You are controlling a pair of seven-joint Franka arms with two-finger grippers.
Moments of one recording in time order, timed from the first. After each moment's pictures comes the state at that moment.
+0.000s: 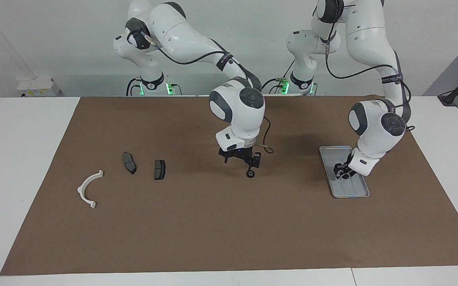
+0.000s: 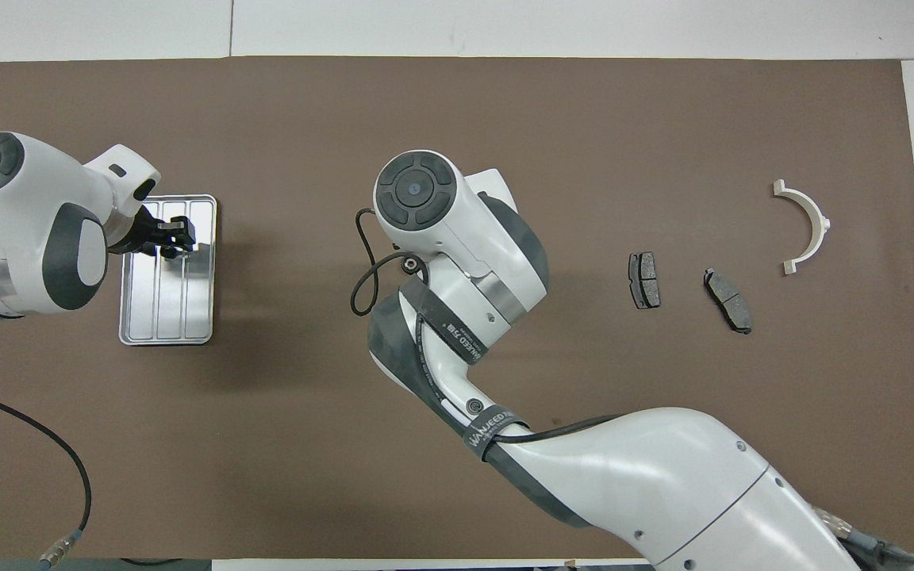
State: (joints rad) left arm -0.08 0.36 0.07 -1.91 -0.02 2.25 -0.06; right arm 0.55 0.68 0.13 -1.29 -0.20 1.97 1.14
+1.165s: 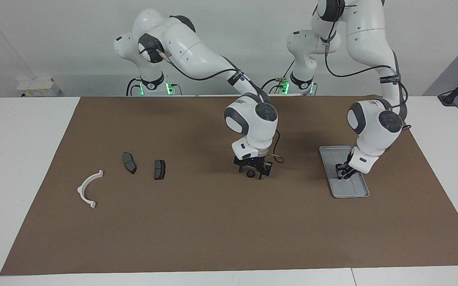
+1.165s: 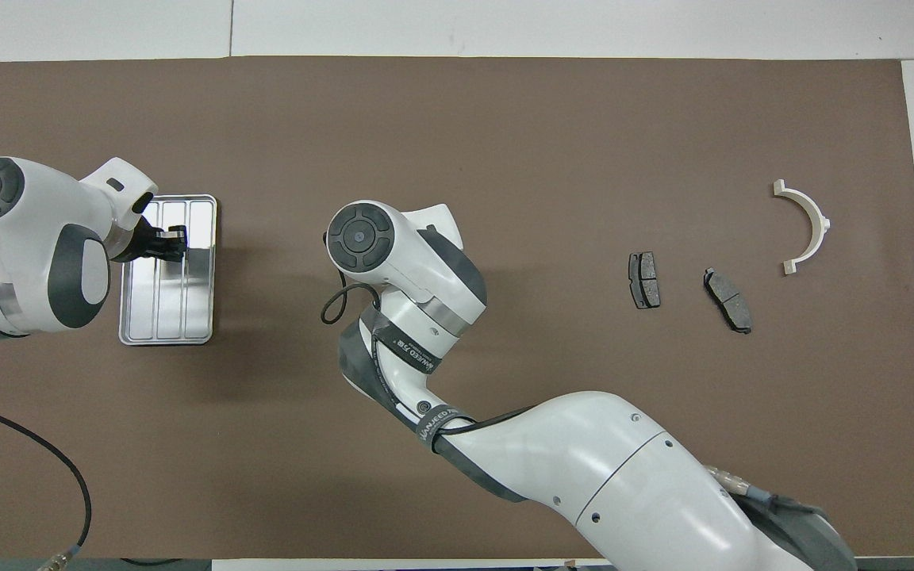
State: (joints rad) left arm -0.07 0.34 0.07 -1.98 -0.02 2.34 -0.06; right arm 0.60 0.82 0.13 -1.23 -0.25 2.06 1.24
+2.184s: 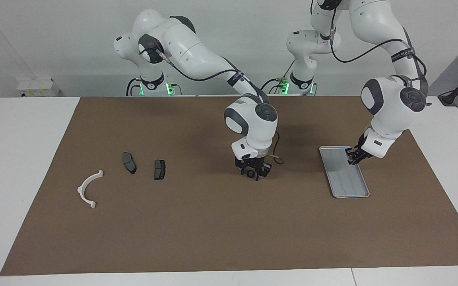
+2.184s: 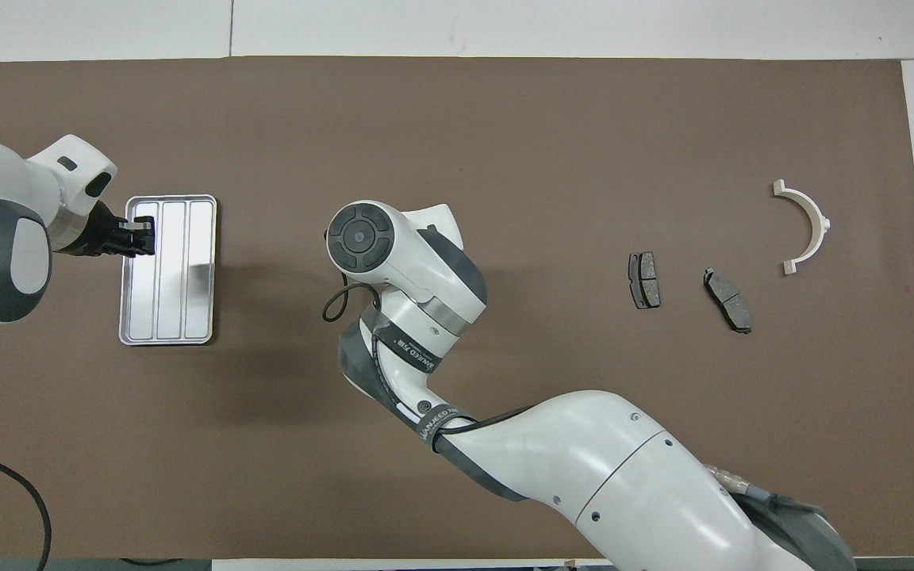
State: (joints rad) left arm -0.07 0.21 0.07 -1.86 -0.02 2.03 -0.07; right arm 0.60 0.82 0.14 -1.22 -0.26 2.07 1.27
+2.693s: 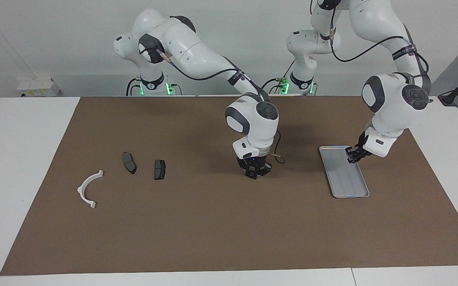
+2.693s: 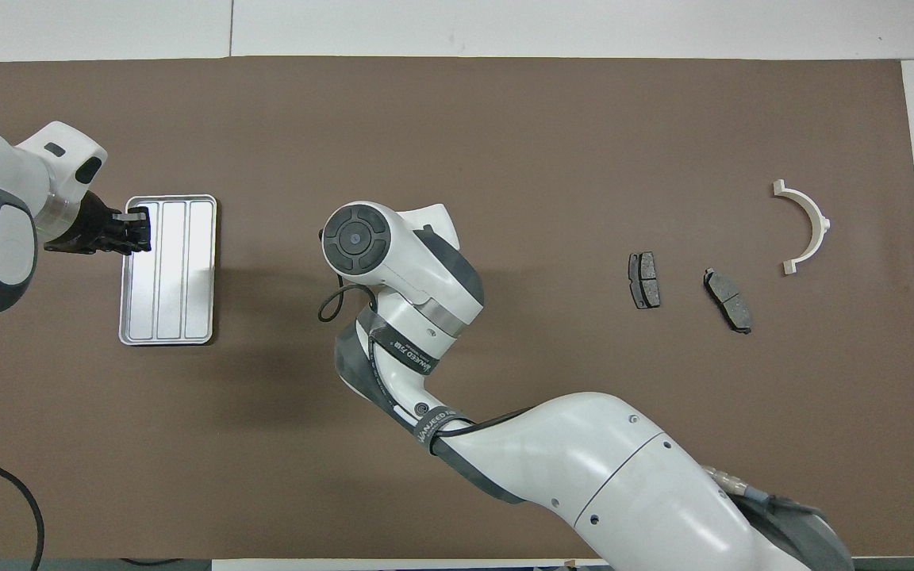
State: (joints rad) left arm -0.07 0.21 0.06 -1.84 -0.02 2.01 -0.15; right arm 0.60 0.82 0.13 -1.22 -0.26 2.07 1.25
